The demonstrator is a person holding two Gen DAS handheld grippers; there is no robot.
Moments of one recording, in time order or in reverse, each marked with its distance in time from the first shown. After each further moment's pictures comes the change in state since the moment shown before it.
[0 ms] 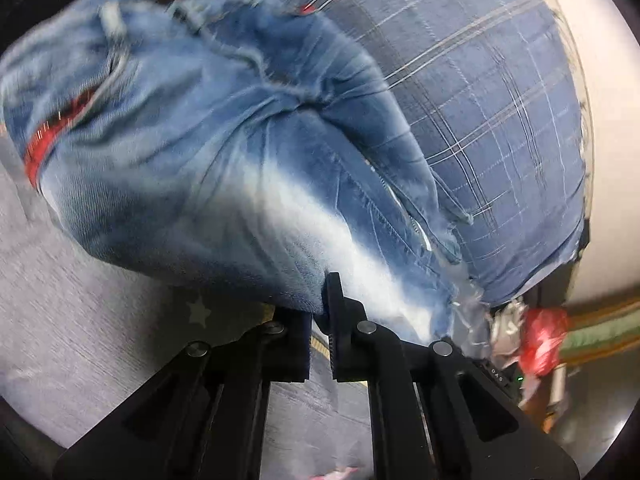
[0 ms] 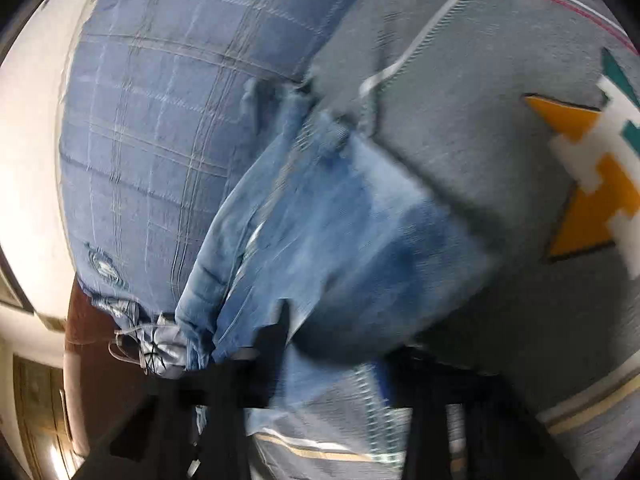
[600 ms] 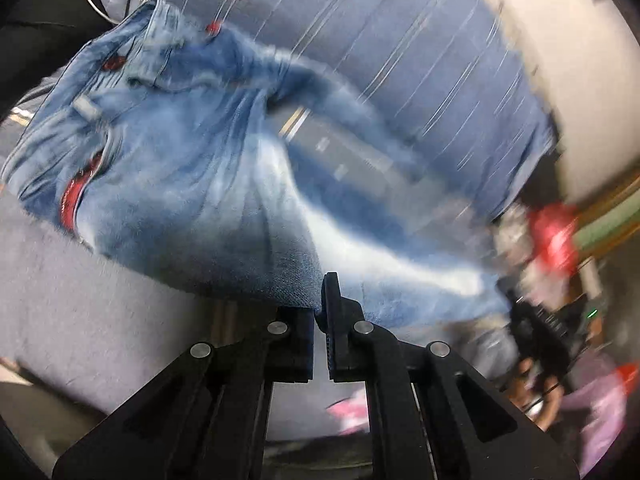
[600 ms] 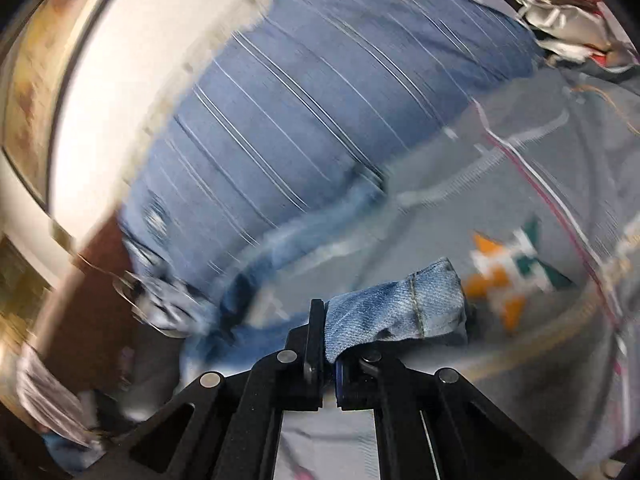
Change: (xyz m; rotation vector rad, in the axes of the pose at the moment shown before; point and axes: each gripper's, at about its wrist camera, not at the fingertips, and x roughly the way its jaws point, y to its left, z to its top) left arm -0.030 -0.015 -0.084 0.339 0.047 0.012; right arm -0.119 0.019 -0.056 -0.438 -0.196 -0.065
